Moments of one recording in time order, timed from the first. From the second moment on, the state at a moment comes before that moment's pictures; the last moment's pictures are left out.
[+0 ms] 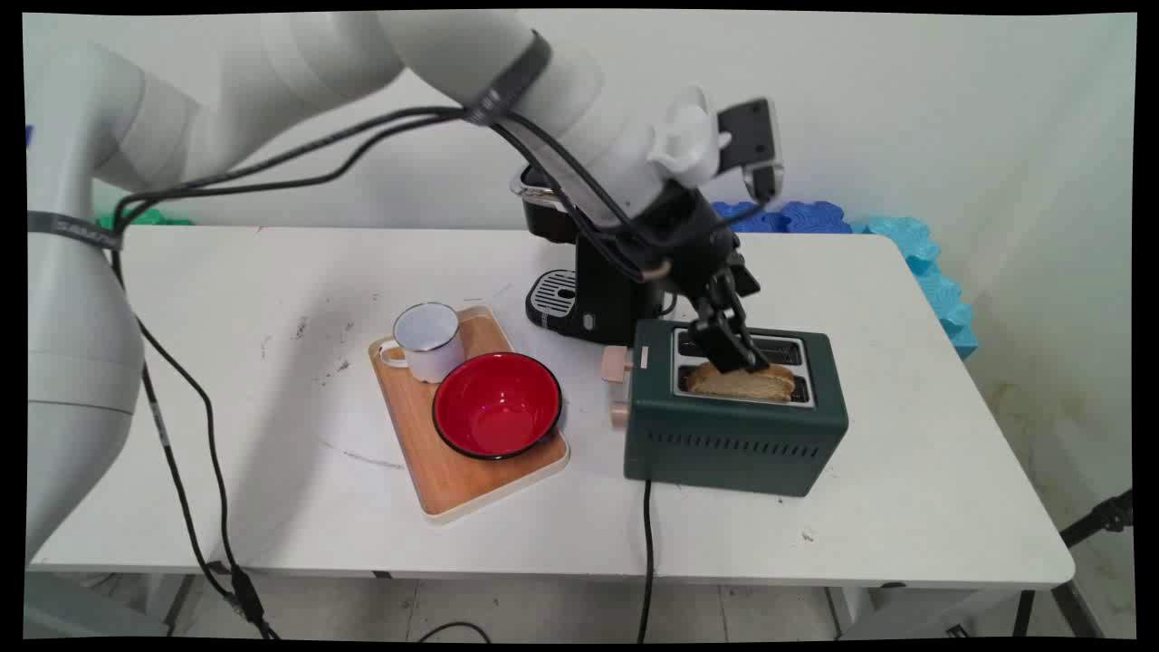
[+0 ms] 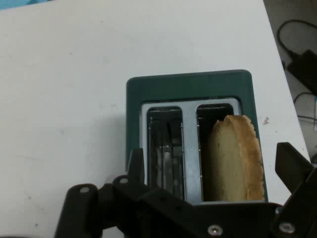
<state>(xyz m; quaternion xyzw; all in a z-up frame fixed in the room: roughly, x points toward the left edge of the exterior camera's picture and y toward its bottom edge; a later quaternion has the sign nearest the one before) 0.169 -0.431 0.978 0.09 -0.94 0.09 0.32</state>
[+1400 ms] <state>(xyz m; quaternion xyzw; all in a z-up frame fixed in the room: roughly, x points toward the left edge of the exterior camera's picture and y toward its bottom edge) 0.443 -0.349 1.039 0.17 -0.89 0.12 0.40</state>
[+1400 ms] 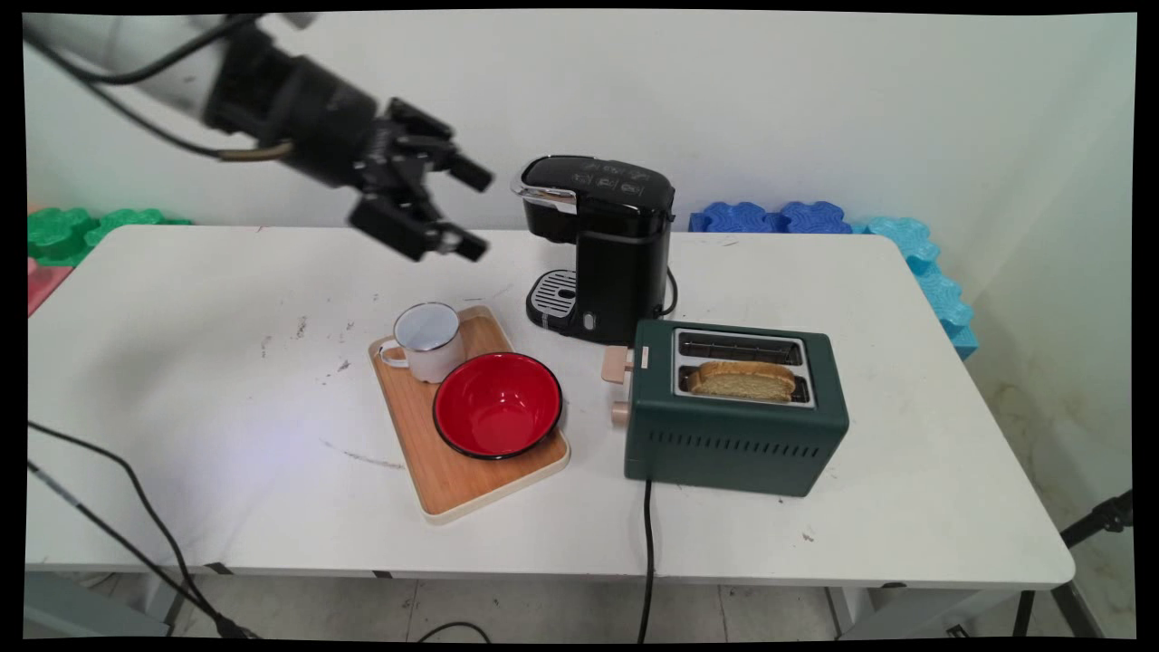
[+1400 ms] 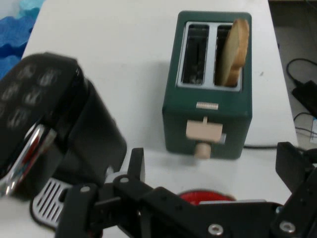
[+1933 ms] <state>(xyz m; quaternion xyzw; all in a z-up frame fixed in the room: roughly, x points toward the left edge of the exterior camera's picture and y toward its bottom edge) 0.523 -0.314 1.017 0.19 -0.89 0.12 0.40</state>
